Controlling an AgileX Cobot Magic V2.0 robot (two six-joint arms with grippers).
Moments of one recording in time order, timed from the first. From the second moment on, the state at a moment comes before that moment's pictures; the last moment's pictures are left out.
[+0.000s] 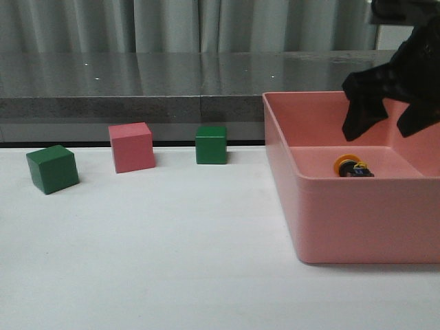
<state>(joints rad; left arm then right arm) -0.03 0.00 0.00 -0.01 0.03 0.15 0.17 1.63 -0.99 0.21 0.33 -0.20</state>
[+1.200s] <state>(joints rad) -0.03 0.00 0.00 -0.01 0.03 0.15 0.44 1.65 -1.34 0.21 0.52 -0.43</state>
